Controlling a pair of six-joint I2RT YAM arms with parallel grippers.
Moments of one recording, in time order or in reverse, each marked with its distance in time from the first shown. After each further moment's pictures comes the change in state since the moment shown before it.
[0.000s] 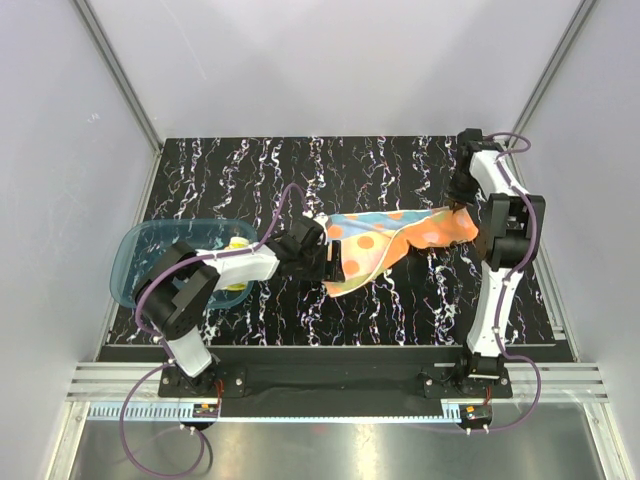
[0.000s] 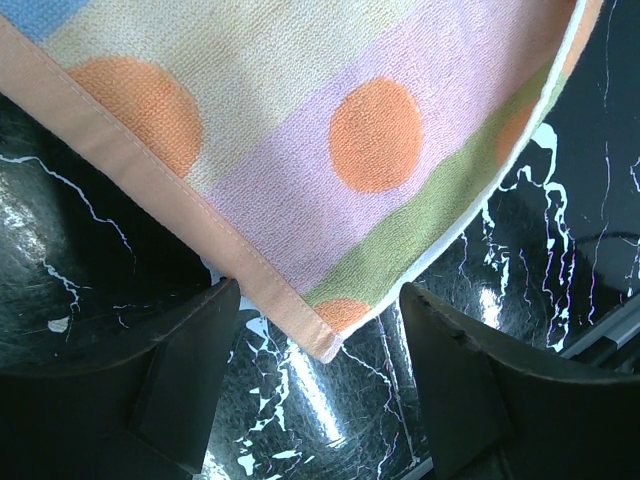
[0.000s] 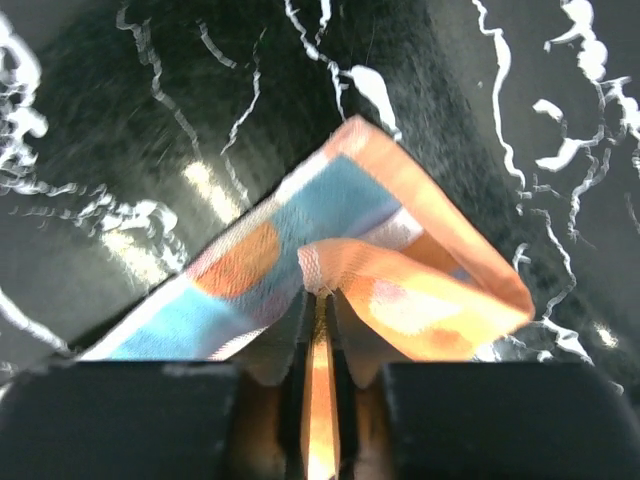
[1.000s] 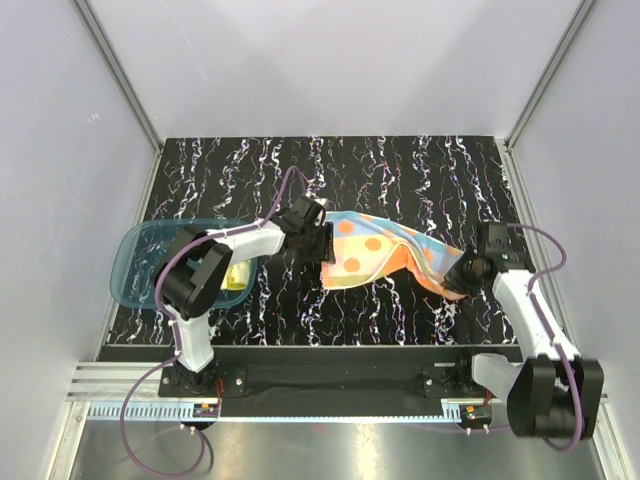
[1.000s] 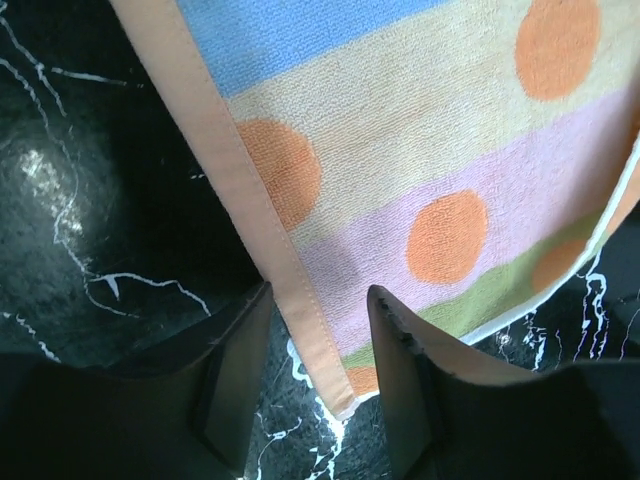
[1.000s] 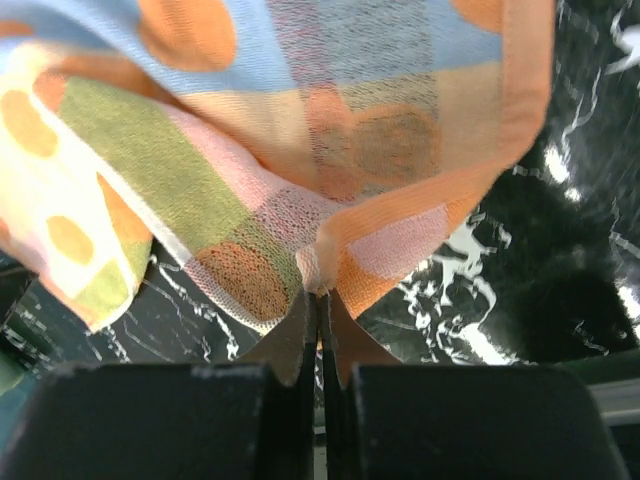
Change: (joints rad) left arm 0.106 0.154 0.221 -0.160 -0.003 0.079; right arm 0.017 -1.159 -1.186 0.188 -0.258 0.226
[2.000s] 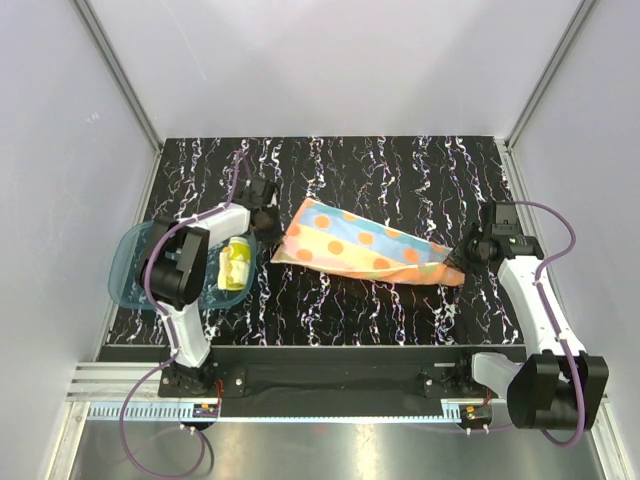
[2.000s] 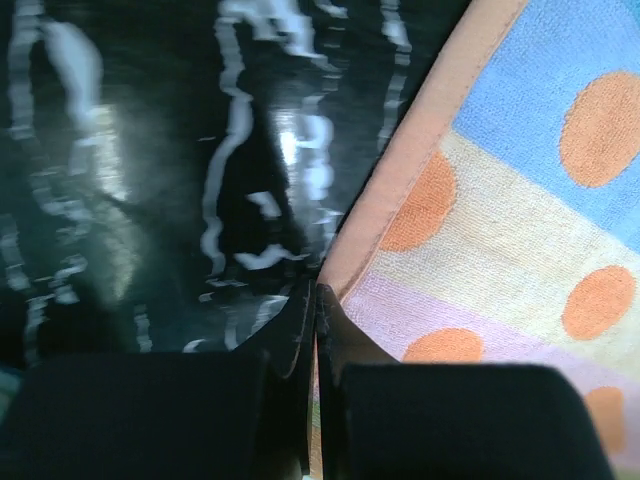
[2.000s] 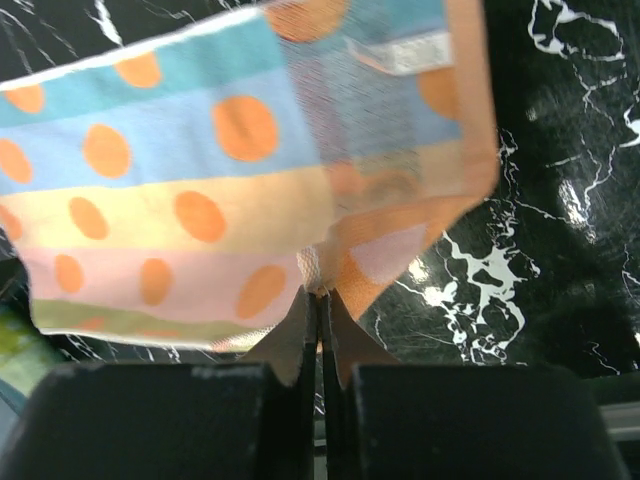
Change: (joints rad) left arm 0.280 0.016 0.042 -0.100 -0.115 0.023; right arm 0.000 0.005 0.156 -0.029 -0.008 0.000
